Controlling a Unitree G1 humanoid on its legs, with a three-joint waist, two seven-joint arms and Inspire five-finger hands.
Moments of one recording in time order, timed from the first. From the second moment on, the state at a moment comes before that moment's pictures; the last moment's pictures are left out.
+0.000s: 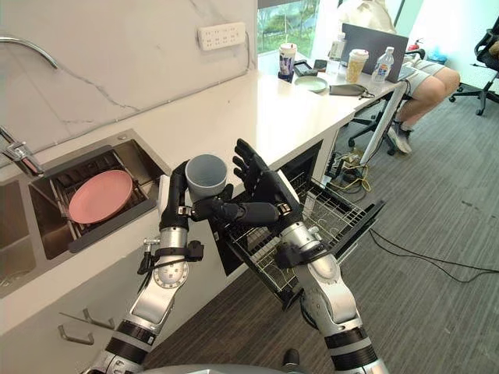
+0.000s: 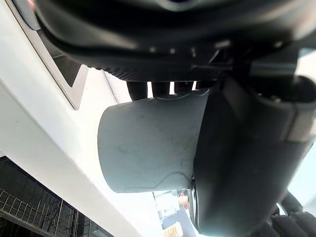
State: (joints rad) left arm -0.13 0.13 -0.28 0.09 0.23 -0.13 0.45; right arm -0.08 -0.21 0.21 -0.15 0.43 -0.02 0.22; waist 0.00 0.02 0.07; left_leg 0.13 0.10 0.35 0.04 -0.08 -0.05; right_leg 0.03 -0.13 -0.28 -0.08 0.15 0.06
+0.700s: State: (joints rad) left arm -0.17 0.13 -0.33 0.02 0.19 -0.09 0.38; right arm -0.13 -0.22 0.24 -0.17 0.23 0.01 0.09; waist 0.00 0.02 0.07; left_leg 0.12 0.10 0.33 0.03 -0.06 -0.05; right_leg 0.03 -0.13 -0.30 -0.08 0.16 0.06
